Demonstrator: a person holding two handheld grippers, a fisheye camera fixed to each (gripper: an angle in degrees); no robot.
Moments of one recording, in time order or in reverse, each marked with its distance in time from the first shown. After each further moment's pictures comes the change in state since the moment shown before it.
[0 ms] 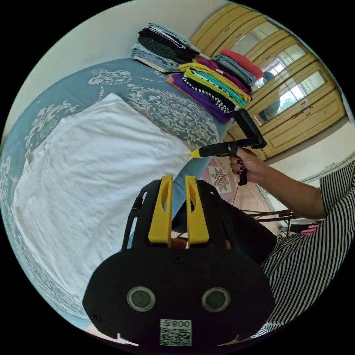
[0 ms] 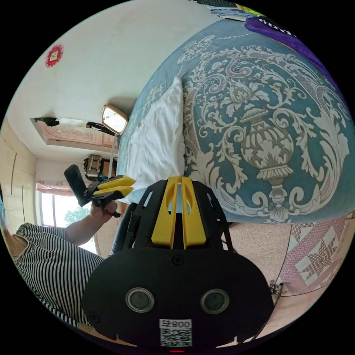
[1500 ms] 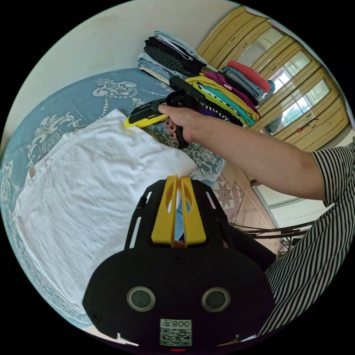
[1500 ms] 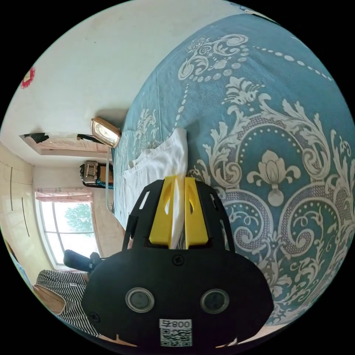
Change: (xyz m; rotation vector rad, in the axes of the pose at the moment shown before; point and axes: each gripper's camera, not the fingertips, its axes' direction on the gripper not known) left arm 0.010 0.004 0.010 0.122 0.022 -0.110; right arm -0.007 -0.308 0.174 -0.092 0.076 0.012
